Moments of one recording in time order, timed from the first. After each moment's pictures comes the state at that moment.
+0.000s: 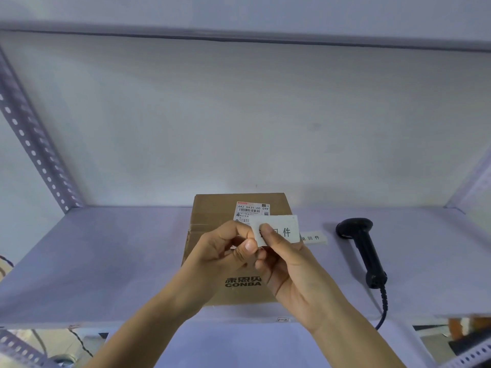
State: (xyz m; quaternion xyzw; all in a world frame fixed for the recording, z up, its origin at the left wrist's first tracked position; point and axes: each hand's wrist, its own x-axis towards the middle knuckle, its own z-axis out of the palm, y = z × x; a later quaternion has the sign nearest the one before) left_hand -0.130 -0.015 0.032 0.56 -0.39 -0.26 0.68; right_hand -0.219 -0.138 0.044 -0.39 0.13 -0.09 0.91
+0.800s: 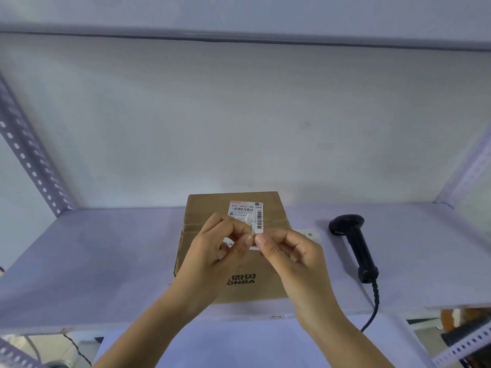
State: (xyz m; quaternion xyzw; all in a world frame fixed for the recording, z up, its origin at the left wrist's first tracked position) left_hand -0.139 -0.024 0.035 0.72 -0.41 -0.02 0.57; right_hand -0.232 -0.142 0.033 -0.65 0.13 -0.29 0.69
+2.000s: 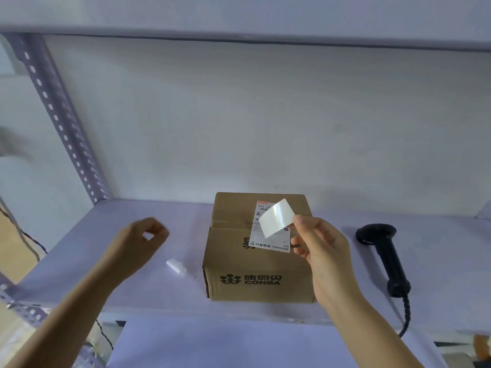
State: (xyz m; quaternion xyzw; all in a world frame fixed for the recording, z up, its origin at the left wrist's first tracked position) left_hand -0.030 0.097 0.004 0.92 -0.19 0.05 0.34; right_hand -0.198 -0.157 0.024 -0.57 0.21 -0.30 0.74
